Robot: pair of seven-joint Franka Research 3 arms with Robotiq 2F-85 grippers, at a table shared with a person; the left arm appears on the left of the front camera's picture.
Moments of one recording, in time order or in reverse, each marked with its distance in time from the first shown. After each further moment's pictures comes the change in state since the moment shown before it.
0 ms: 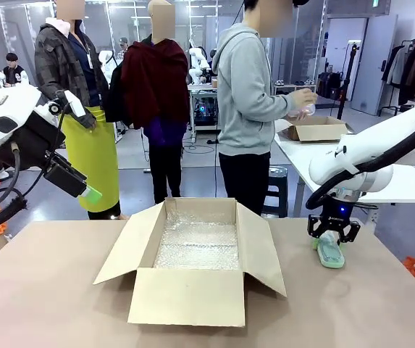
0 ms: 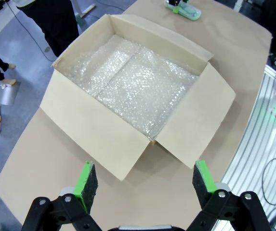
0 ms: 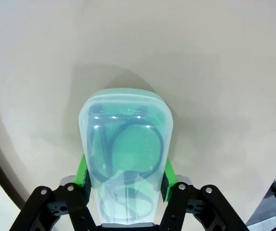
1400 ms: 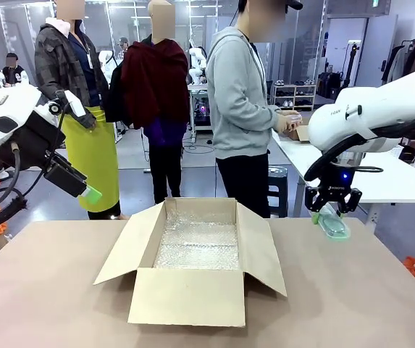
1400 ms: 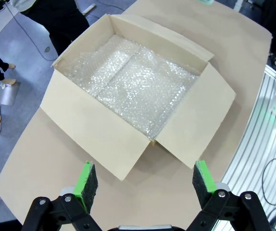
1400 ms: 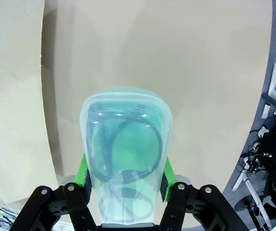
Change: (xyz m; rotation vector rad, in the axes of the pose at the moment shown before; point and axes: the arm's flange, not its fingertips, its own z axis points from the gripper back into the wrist) left arm 0.000 0.000 0.000 0.000 0.000 0.000; right arm -0.067 0.044 0.110 -0.042 -0.047 0.179
